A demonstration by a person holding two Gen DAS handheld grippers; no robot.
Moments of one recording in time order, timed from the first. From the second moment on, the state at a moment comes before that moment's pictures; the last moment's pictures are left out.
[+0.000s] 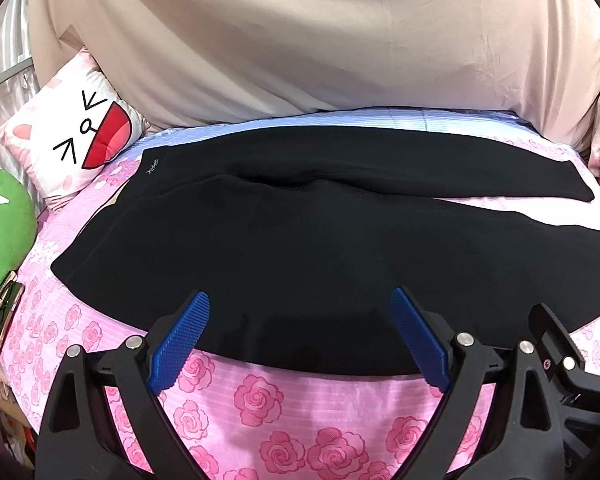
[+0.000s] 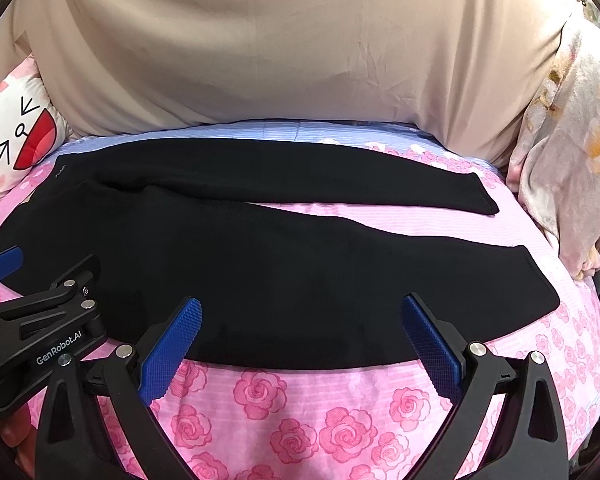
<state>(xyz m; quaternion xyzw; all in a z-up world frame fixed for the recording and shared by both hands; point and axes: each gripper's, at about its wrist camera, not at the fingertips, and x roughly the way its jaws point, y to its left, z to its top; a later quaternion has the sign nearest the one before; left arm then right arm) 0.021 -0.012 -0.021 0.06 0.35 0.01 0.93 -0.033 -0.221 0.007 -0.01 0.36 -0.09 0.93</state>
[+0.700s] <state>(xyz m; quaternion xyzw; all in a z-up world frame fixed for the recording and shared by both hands) 0.026 -0.016 -0.024 0.06 0.36 0.01 0.93 -0.030 -0.223 0.005 -0.01 0.36 -0.09 0.93</state>
